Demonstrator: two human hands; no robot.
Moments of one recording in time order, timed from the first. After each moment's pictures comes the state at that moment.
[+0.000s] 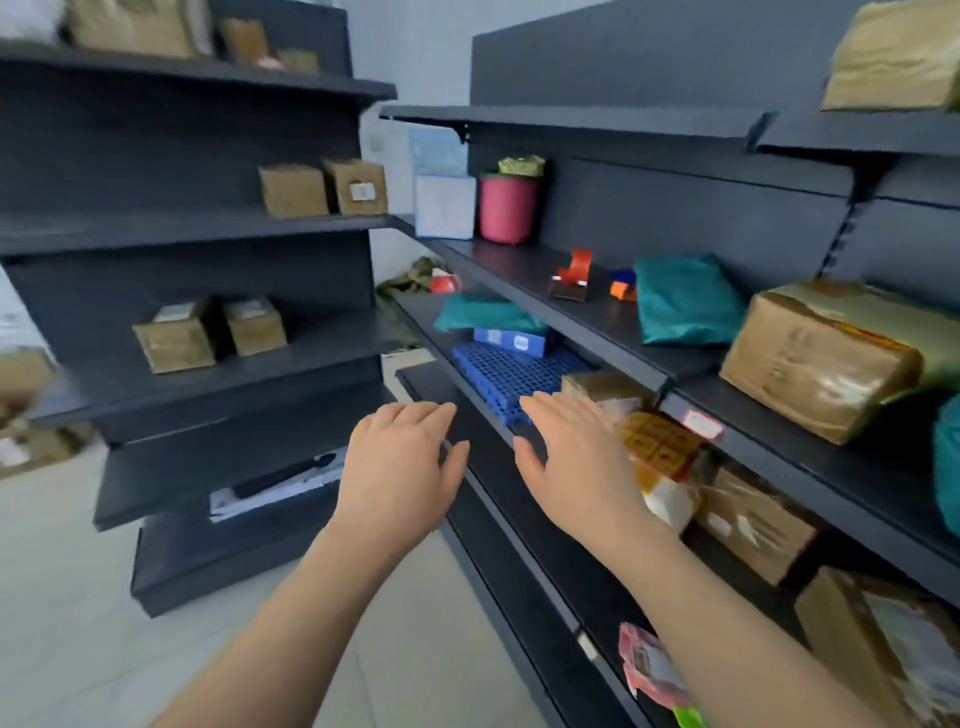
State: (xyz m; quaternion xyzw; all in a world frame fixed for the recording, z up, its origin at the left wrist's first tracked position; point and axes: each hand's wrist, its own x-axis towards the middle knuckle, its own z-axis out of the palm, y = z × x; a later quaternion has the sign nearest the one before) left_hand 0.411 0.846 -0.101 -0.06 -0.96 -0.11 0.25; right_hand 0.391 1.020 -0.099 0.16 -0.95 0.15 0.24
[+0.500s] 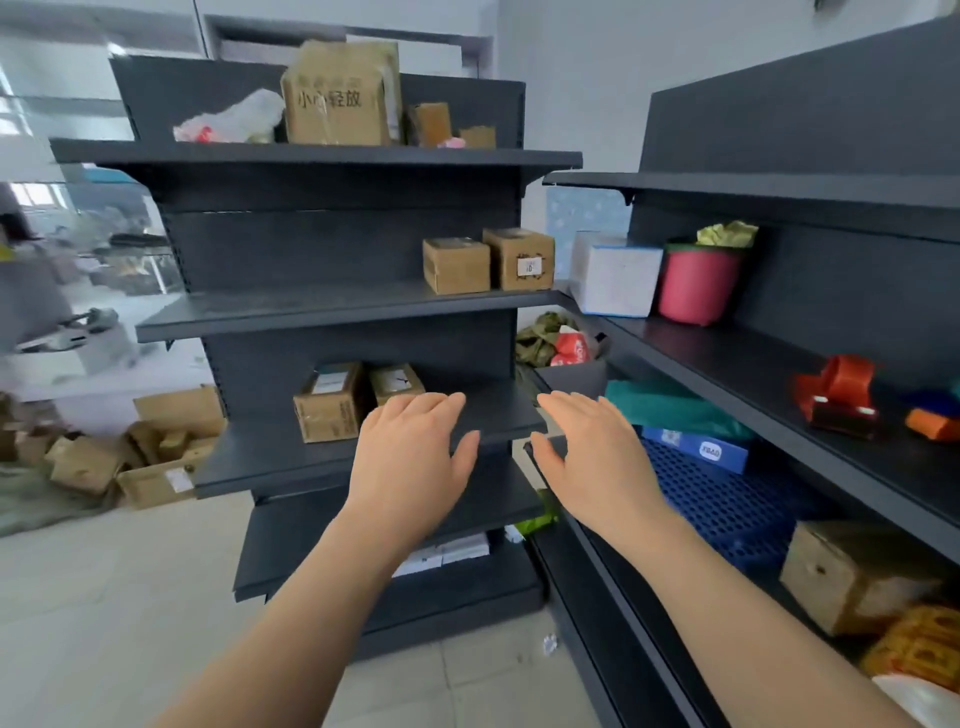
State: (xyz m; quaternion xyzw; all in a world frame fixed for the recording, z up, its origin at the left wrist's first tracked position) left_hand 0.241 0.613 -0.041 0.05 -0.96 -0.05 0.26; right_hand 0.172 0.783 -0.055 0.27 -0.91 0.20 0.23
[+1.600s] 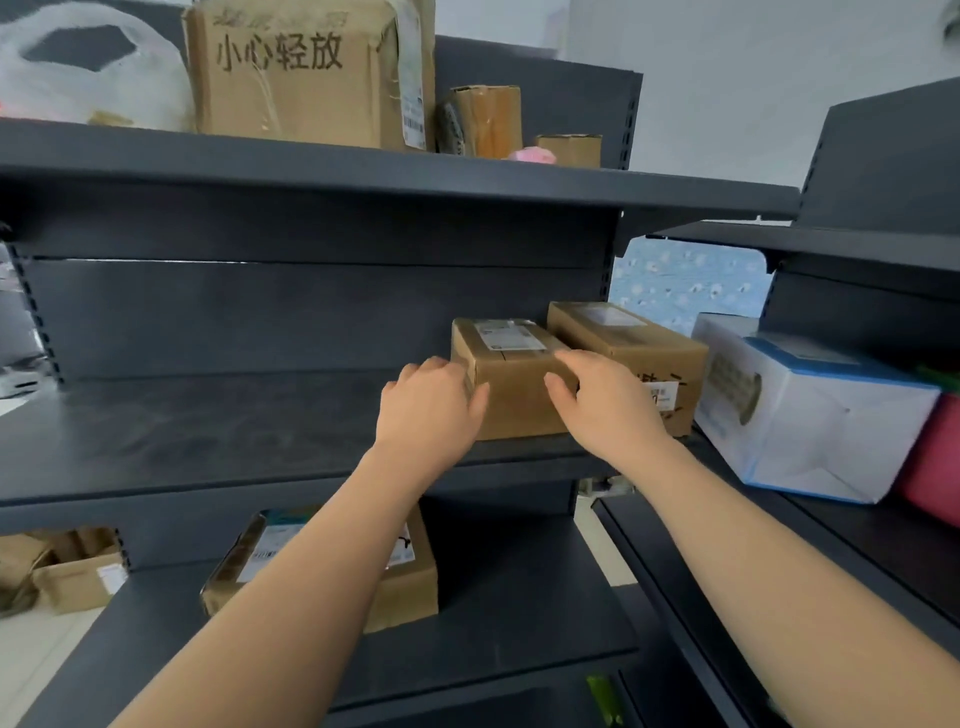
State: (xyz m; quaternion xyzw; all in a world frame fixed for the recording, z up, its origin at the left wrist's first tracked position) left_hand -0.255 0.392 -0.002 0.12 -0.95 -0.08 0.26; right_hand -0.334 0.556 0.006 0.27 -0.91 0.22 0.22
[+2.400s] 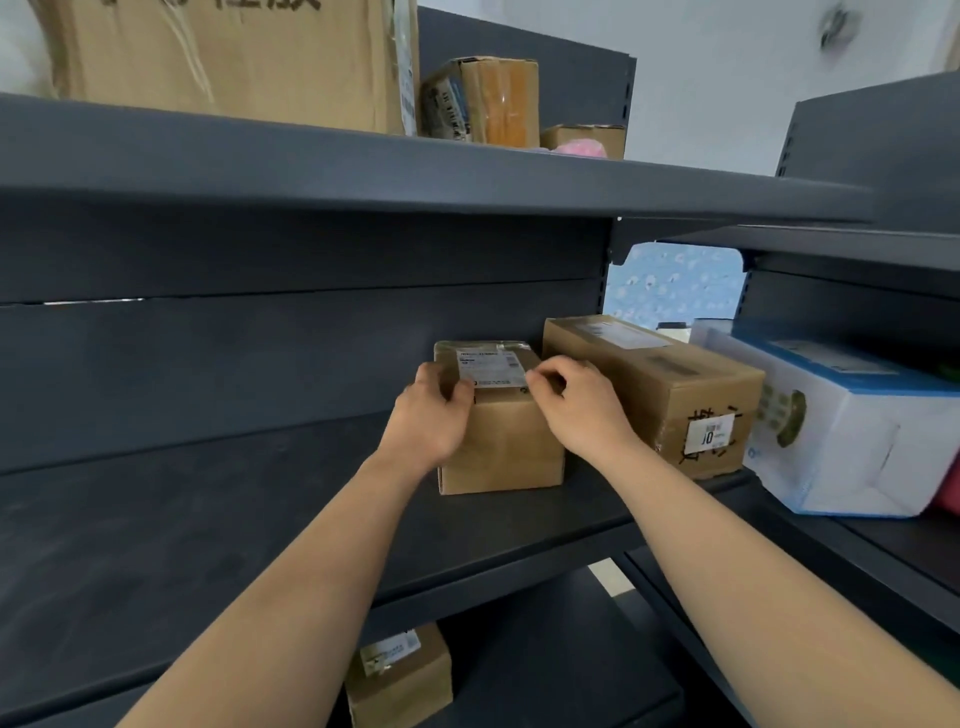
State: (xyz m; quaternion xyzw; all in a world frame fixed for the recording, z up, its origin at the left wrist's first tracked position) left_hand -0.377 0.297 -0.003 0.08 -0.87 -0.45 0.17; right_hand -0.425 0.461 -0.001 0.17 -0.90 0.37 0.16
